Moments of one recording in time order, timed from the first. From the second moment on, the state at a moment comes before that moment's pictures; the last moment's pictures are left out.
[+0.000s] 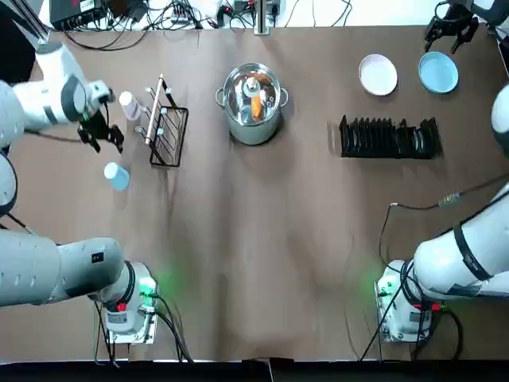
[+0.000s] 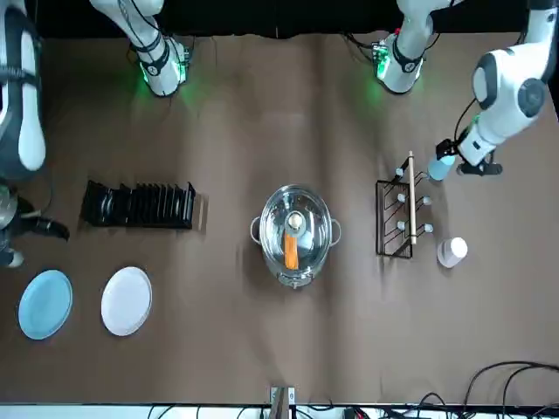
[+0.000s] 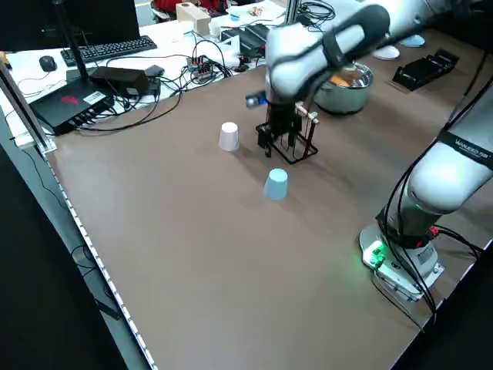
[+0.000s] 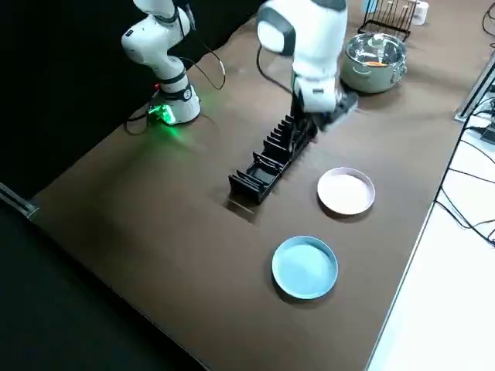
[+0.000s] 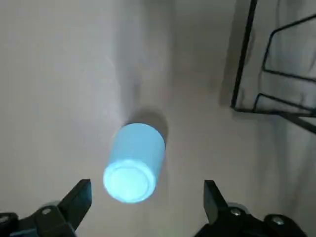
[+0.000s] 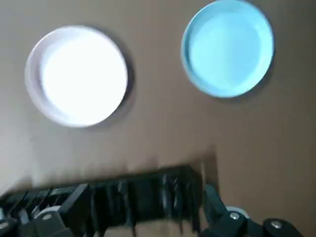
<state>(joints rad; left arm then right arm) 0.18 -0.14 0.02 -2.63 0.07 2.36 0.19 -0.08 0.33 -0.15 -1.66 -0.04 1.99 -0.04</state>
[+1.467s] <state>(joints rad) 0.25 -0.01 0.02 -2.75 0.07 2.68 0.25 -0.36 0.80 -0.15 -1.53 0.11 2.57 -0.03</state>
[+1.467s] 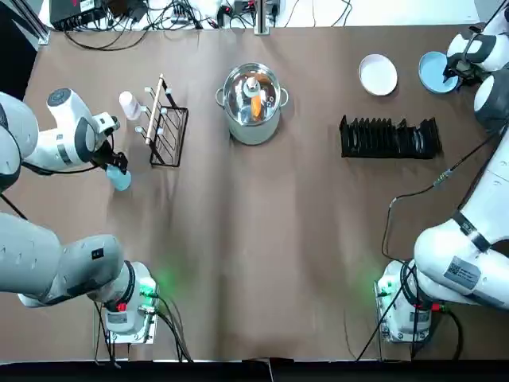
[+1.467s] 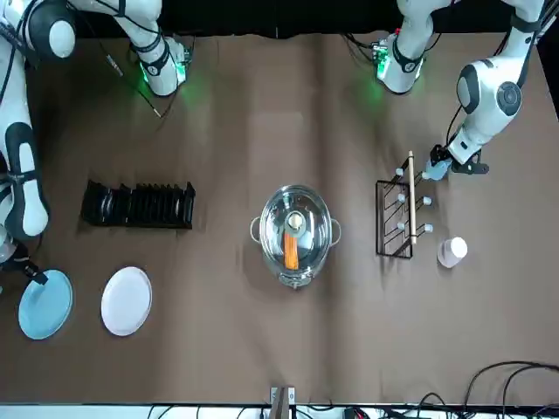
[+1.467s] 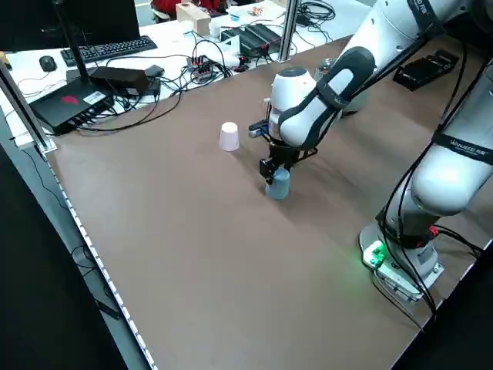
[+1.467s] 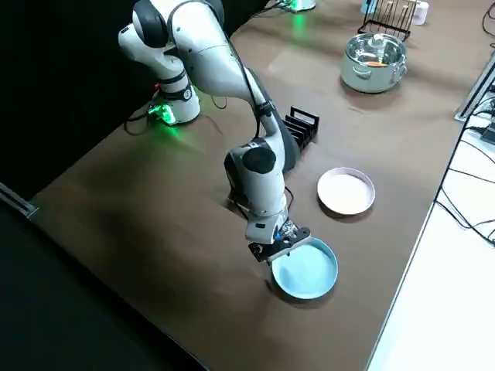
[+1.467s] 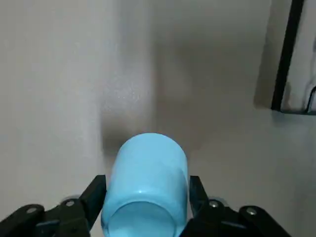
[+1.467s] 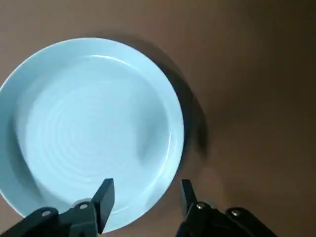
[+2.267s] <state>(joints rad) 0.25 -0.03 -0.02 -2.45 0.07 2.35 0.15 -0.38 0.86 -0.15 -1.53 0.12 2.67 -0.03</state>
